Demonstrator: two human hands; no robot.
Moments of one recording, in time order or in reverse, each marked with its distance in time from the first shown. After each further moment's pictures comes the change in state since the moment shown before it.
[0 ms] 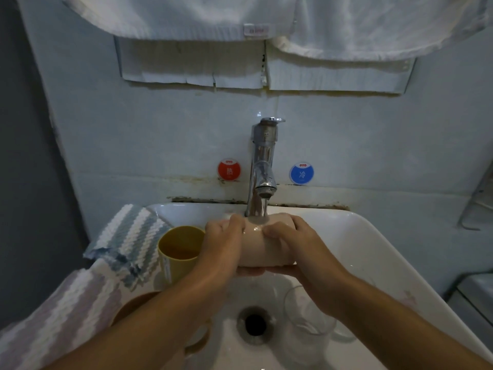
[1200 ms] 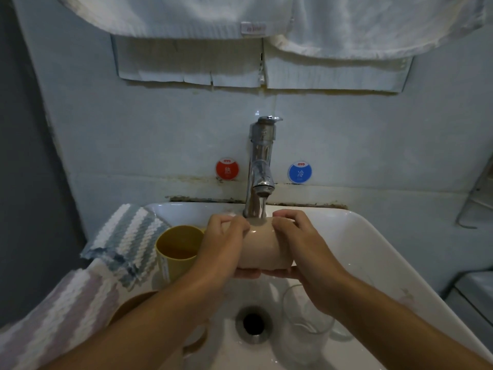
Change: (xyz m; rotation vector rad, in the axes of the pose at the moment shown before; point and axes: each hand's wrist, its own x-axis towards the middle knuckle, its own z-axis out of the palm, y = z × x) left_hand -0.001 0.000 -0.002 0.088 -0.052 0.054; right_hand 0.000 -0.001 0.000 0.032 0.055 -0.006
